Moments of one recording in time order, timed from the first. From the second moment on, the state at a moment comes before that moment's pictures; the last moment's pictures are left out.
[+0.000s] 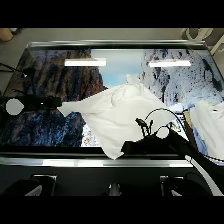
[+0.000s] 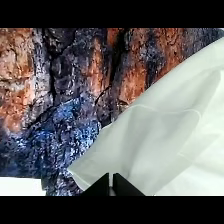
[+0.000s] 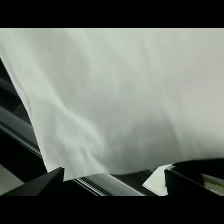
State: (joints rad) left arm -0.18 -1.02 1.00 1.48 -0.93 -1.80; right arm 0.37 -1.14 0.50 -0.73 0.96 1.33
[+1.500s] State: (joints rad) left arm -0.18 -0.64 1.86 1.61 -0.64 -1.85; right arm 0.38 -0.72 1.87 -1.96 1.15 1.29
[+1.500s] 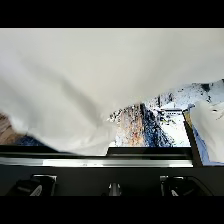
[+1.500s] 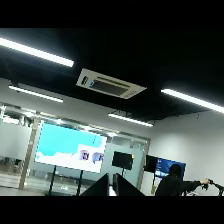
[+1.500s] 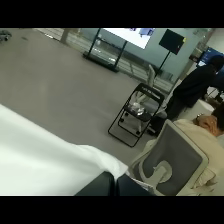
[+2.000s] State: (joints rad) left arm -0.18 -0.77 1.81 1.78 -0.72 -1.76; right arm 0.38 -1.07 1.87 -1.94 1.39 1.31
